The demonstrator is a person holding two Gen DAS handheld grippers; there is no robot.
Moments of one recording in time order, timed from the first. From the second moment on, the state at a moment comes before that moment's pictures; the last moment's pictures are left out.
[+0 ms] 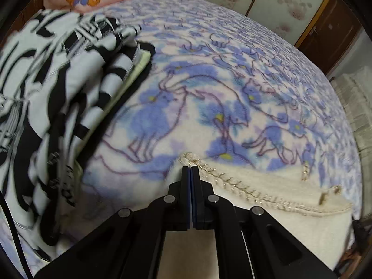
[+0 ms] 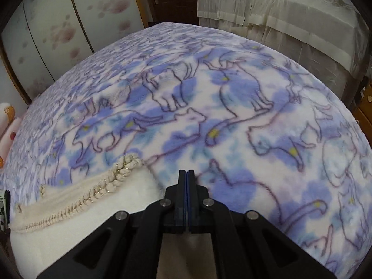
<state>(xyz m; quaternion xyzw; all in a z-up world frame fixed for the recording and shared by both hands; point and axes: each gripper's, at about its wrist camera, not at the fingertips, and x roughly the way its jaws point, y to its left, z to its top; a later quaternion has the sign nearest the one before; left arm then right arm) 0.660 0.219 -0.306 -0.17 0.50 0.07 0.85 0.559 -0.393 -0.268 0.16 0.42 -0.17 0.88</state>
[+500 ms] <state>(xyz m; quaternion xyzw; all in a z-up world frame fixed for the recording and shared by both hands) 0.602 0.233 -0.266 -0.15 0.50 0.09 0.85 0.538 -0.296 -0.195 0.24 0.43 -0.03 0.87</state>
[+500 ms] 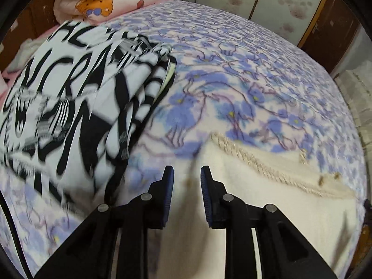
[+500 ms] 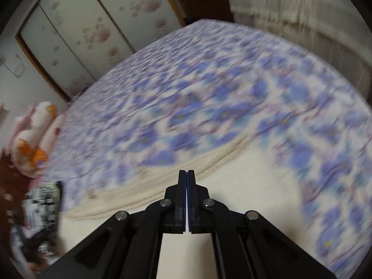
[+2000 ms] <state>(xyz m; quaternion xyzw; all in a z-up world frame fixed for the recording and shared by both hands) 0.390 0.245 -0.367 -0.48 0.51 -0.04 0.71 0.507 -0.126 -0.278 0.05 0.65 0.06 0.76</state>
